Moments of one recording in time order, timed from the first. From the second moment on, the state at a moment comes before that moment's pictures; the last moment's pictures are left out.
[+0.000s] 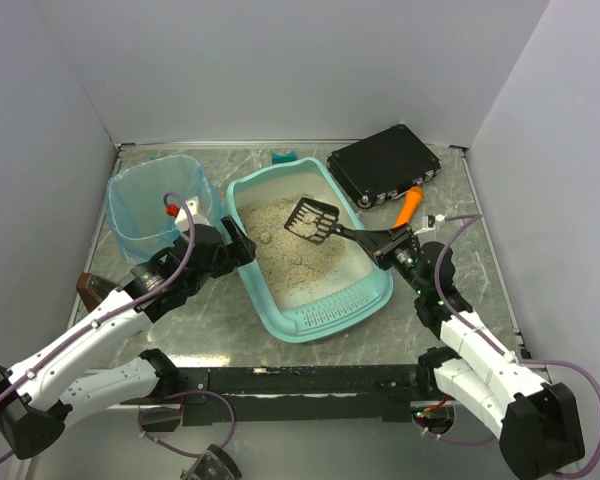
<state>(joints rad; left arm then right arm) -0.74 0.93 0.90 -0.57 -0.41 -0.92 0.32 0.82 0.36 0.37 -0.20 1.26</state>
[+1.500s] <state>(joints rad) -0.74 0.79 0.87 -0.60 -0.42 -0.94 0.17 1.03 0.50 0.39 -0.46 1.23</state>
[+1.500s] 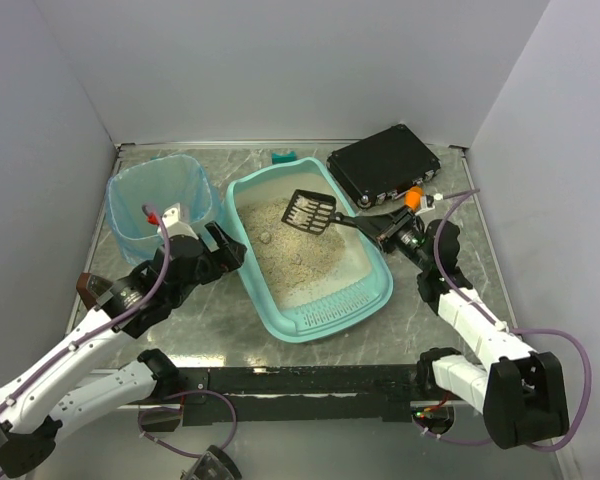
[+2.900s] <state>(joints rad) -0.74 0.63 0.80 -0.65 -0.40 -0.94 0.36 1.33 1.00 0.40 -0.61 1.32</state>
